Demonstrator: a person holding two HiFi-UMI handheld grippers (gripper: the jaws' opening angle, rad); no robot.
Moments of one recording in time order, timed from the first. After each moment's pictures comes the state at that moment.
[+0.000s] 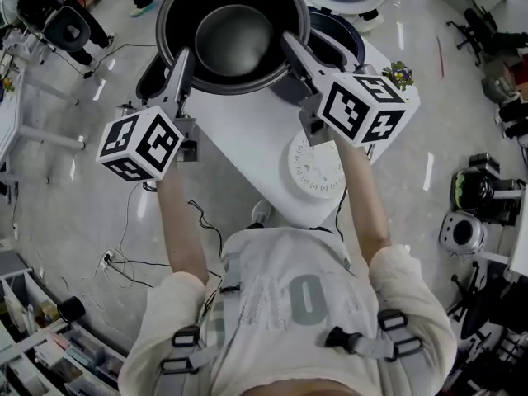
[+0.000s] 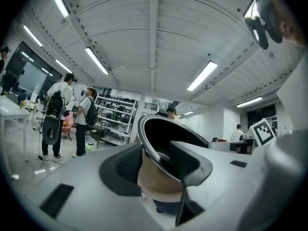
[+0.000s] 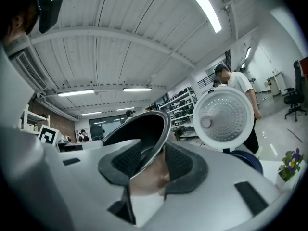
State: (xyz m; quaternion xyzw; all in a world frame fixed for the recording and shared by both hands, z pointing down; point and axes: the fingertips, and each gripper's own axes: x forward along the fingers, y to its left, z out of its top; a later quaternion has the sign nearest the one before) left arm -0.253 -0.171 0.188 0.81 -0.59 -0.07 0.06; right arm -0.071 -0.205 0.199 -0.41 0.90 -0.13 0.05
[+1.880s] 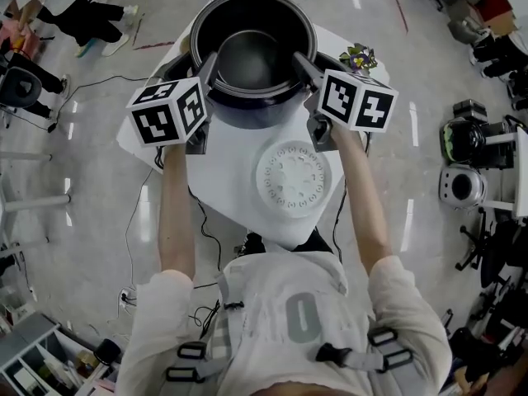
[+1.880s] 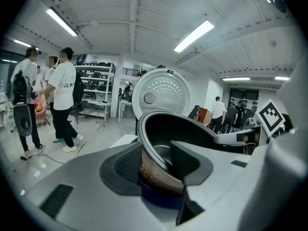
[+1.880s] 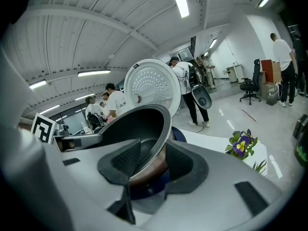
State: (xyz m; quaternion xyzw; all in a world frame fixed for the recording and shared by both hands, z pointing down) left arm -0.084 -0.332 0.305 0.86 -0.47 0.13 0.16; right arm 0.097 -0.294 0.321 -0.57 0.77 -0.28 -0.04
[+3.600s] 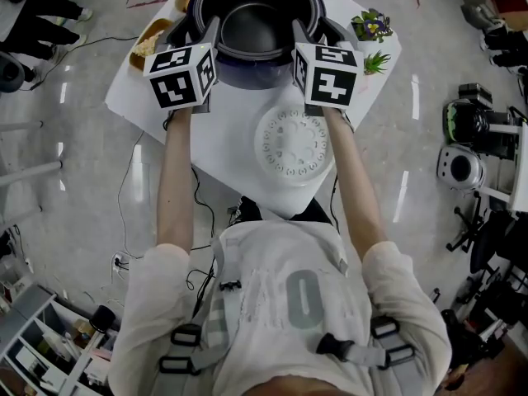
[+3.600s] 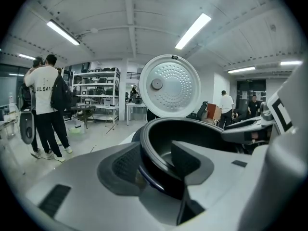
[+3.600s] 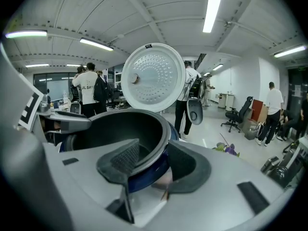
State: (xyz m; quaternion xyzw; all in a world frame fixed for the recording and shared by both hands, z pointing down) left arm -0.094 -0.351 0.365 0.84 -0.51 0.14 0.12; right arm 0.091 -0.310 0.370 -0.65 0.72 -0.15 -0.17
